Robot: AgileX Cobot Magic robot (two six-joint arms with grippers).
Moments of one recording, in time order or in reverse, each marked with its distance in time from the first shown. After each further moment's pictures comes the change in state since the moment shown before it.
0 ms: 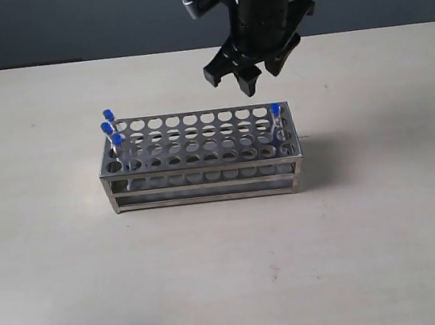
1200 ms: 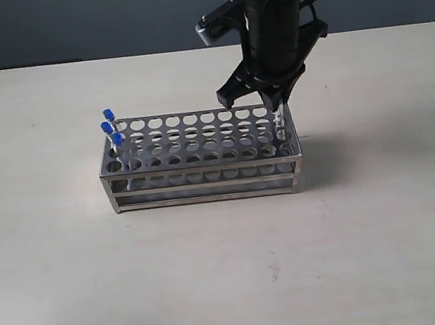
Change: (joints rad) left arm 0.000 0.000 0.000 0.000 0.000 0.000; right arm 0.000 -0.040 0.133 -0.033 -0.005 0.048
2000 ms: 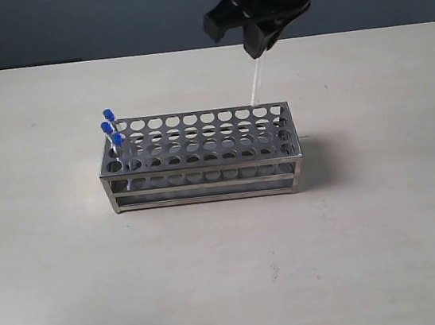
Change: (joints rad) left arm 0.000 0.000 0.000 0.000 0.000 0.000; right arm 0.000 -0.248 0.000 0.204 0.003 -0.124
